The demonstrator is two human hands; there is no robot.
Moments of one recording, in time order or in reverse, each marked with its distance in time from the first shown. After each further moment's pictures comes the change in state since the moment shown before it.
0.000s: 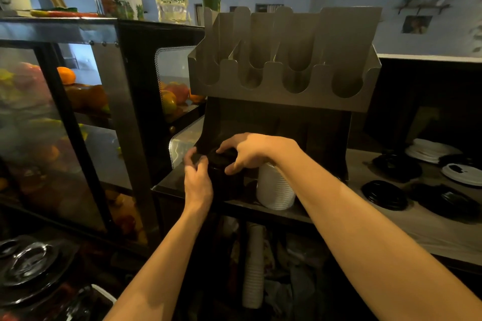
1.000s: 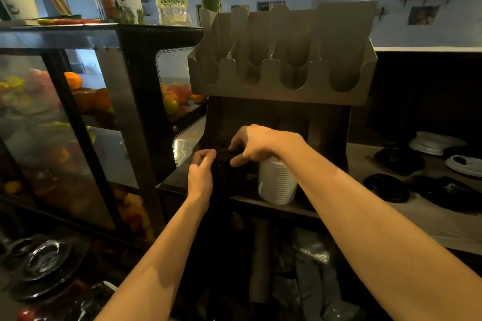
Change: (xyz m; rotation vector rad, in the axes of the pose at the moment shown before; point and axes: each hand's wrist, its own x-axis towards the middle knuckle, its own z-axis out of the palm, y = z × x) left_hand 0.005 0.007 0.000 -0.058 -0.078 -0.123; right_hand -0.004 0.013 -0.004 0.049 0.072 0.018
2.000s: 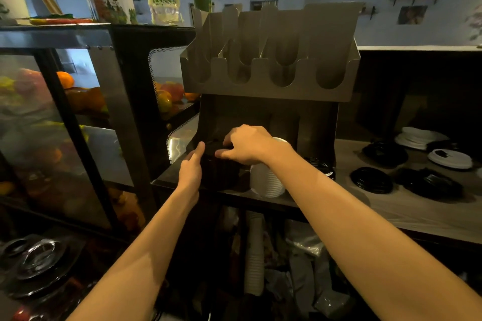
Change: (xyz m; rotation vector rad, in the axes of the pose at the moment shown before) left_hand 0.003 -0.001 -0.009 -0.105 -0.035 -0.151; right_hand -0.020 -0.016 0.021 -0.289 0.253 0.034
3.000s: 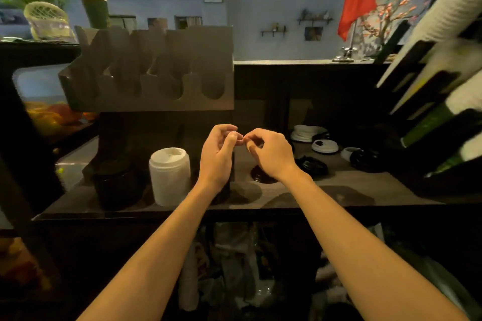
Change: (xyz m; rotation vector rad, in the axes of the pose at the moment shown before) left_hand -0.144 0.009 0.233 0.186 -0.475 0.665; right_hand -0.199 0.170 0.016 0.498 0.631 0.469
